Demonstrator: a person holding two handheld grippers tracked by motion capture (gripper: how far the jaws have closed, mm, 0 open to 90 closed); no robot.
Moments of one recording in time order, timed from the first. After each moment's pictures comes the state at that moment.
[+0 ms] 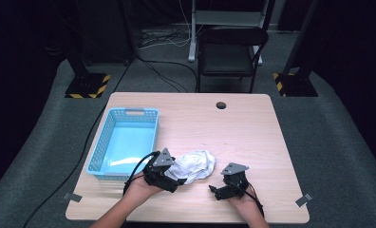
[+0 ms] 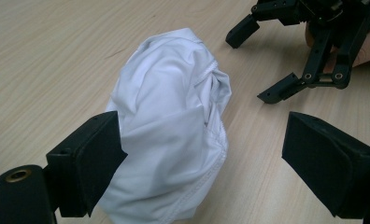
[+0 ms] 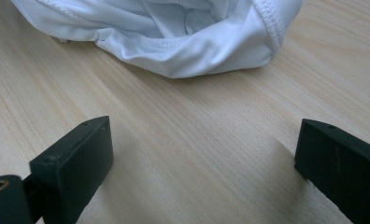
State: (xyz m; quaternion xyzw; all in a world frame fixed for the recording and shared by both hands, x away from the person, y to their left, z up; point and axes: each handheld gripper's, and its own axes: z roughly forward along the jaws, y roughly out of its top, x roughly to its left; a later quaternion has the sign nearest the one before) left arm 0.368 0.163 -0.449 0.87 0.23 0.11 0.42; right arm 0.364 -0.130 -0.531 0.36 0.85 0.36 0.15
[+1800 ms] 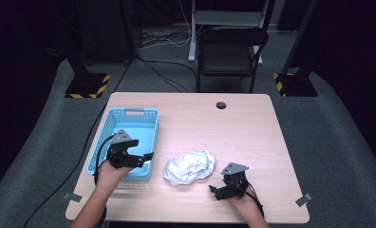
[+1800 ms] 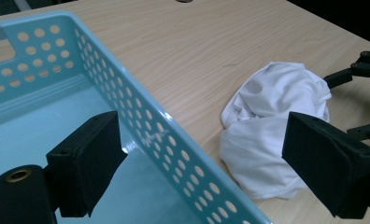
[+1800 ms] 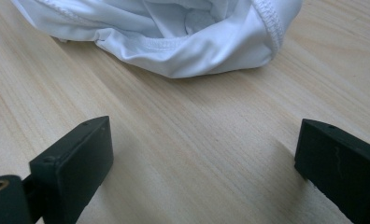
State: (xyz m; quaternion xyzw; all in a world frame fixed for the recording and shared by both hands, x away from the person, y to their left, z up) left arm 0.407 0.272 -0.434 0.79 0.38 0.14 0.46; right arm 0.364 -0.130 -0.531 0.36 0.85 0.36 0.15
